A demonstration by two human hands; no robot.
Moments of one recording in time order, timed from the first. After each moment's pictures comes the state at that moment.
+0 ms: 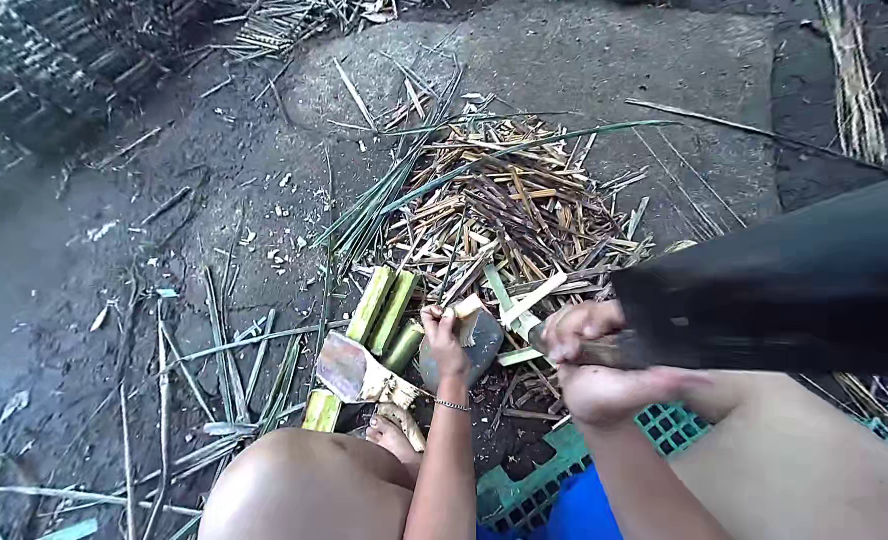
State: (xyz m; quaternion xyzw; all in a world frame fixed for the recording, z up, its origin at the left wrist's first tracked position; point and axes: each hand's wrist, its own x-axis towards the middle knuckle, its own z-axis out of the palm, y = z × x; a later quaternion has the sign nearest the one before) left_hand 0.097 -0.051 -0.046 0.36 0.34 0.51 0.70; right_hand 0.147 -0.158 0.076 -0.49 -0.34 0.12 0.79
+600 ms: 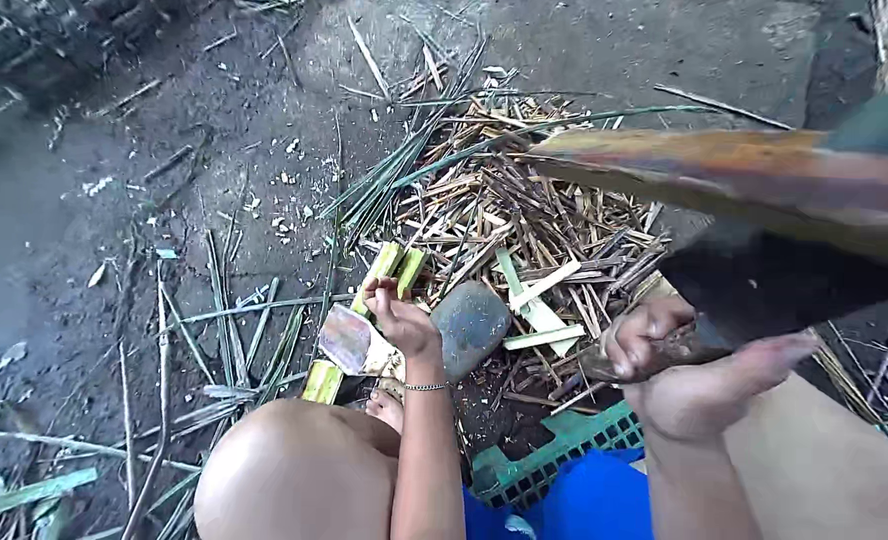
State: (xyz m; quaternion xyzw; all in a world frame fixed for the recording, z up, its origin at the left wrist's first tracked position) left_hand 0.054 -0.009 -0.015 0.29 0.33 0.66 0.61; right_hand 0.156 -0.193 0.096 -0.54 -0.31 0.19 0.76
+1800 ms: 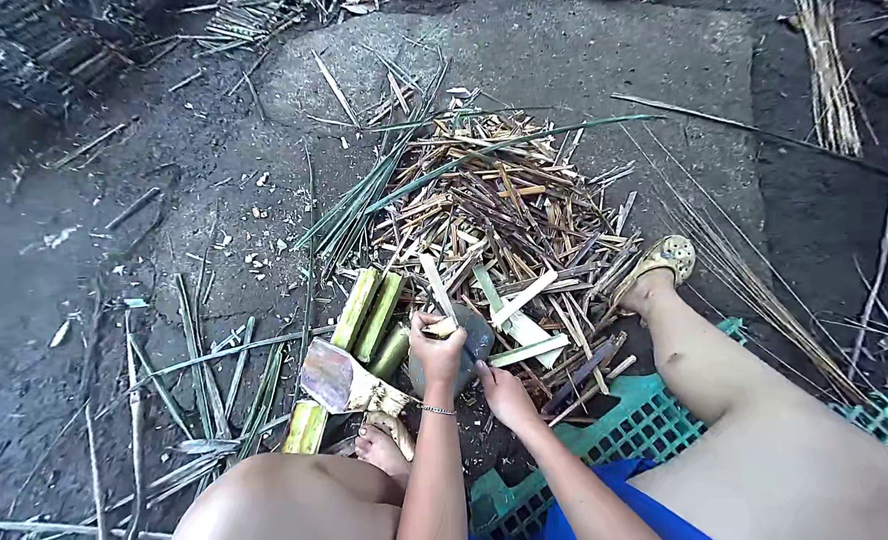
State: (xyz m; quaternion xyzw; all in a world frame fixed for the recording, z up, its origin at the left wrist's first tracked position) left_hand 0.091 -0.043 -0.064 0.50 0.37 0.50 0.60; right_hand 0.139 -0.163 -0.062 -0.84 -0.19 0.46 0.20
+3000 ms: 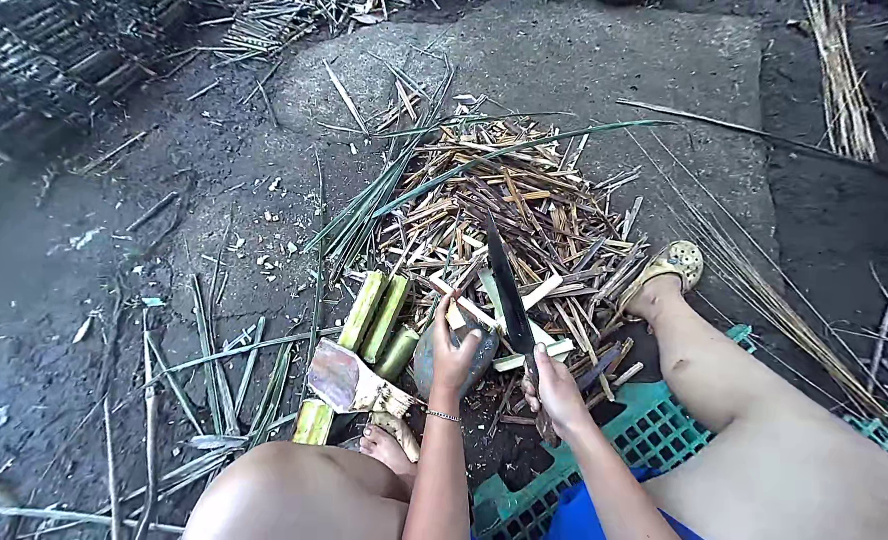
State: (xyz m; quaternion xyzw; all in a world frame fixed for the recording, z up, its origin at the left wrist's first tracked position) left_hand 0.086 -0.044 -0.065 0.60 0.26 0.37 0.65; right_hand 0.161 -0.194 -0.022 -0.72 -0.03 0.41 0.56
